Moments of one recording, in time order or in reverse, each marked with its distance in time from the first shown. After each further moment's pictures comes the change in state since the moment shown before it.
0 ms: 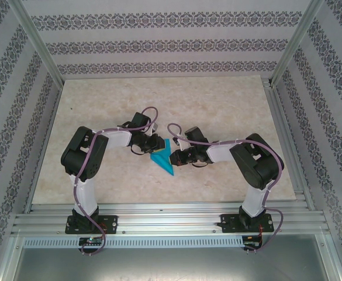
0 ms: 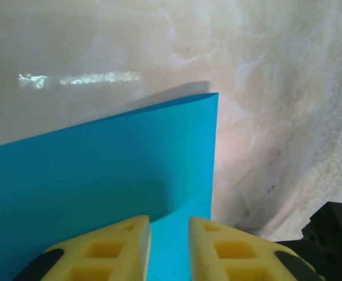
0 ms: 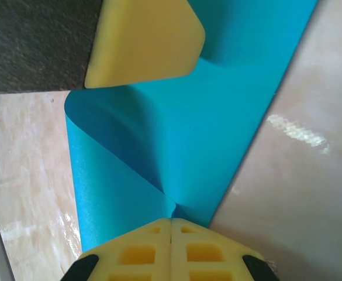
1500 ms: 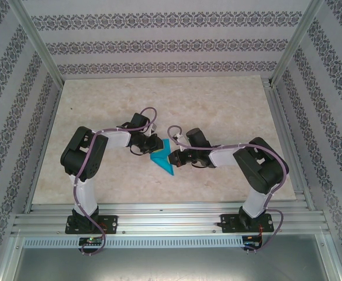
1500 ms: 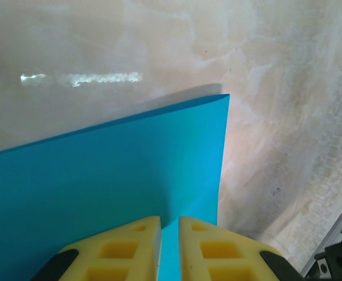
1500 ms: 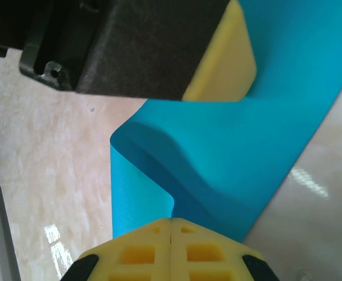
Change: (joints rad) left arm 0.010 0.000 -0.025 0.027 -0.002 -0.018; right arm 0.010 -0.060 -0.071 0.154 0.003 -0.025
